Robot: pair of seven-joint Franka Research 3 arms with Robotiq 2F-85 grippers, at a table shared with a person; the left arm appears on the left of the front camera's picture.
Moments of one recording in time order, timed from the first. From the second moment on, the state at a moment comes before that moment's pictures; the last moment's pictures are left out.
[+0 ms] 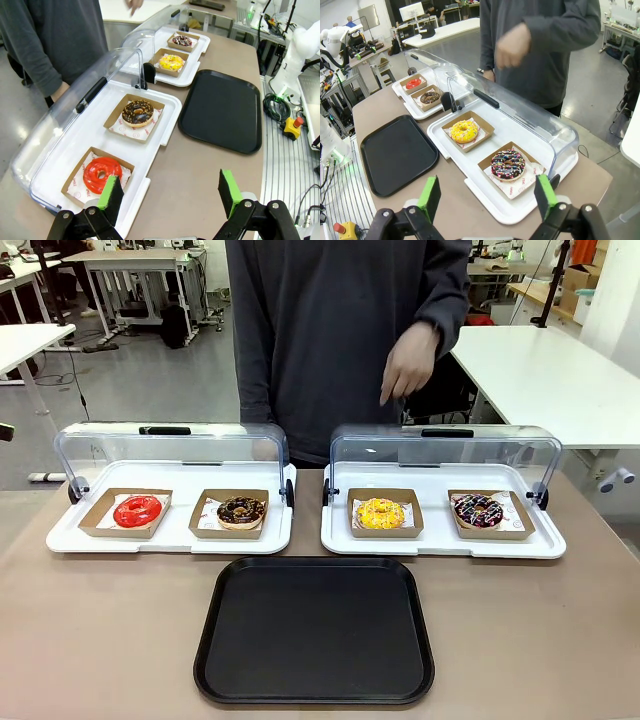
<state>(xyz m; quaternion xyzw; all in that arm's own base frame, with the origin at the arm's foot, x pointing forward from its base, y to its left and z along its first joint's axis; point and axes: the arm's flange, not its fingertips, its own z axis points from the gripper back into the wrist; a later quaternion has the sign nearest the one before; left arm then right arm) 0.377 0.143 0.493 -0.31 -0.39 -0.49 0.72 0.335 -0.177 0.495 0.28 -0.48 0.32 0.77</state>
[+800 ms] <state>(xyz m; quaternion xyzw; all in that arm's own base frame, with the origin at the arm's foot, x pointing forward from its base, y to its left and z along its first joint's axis) 0.377 0.143 0.493 -0.31 -0.39 -0.49 0.72 0.335 -0.177 0.495 0.28 -0.48 0.32 0.77</state>
